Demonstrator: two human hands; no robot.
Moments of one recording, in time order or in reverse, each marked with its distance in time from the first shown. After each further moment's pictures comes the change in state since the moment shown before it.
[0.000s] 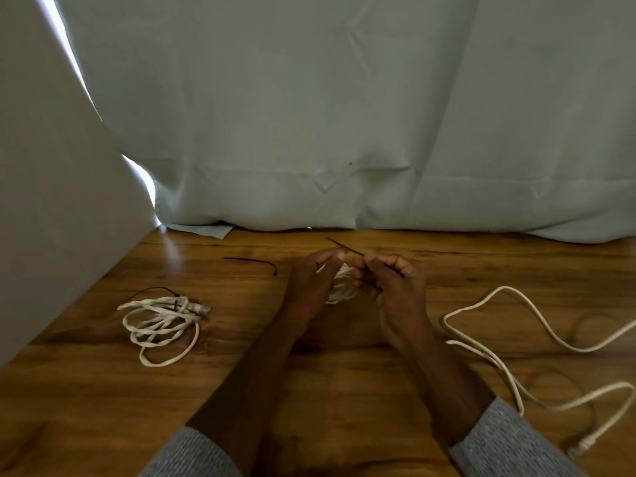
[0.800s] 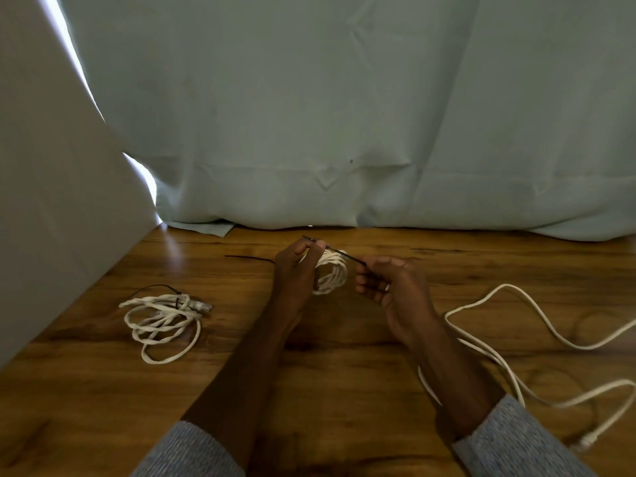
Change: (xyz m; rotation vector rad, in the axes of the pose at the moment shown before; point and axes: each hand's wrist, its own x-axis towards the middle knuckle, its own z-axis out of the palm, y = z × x) left_hand 0.009 0.003 -0.013 -0.145 0.151 -0.074; right_hand 0.002 -0.012 -0.004 -0.118 -0.031 0.178
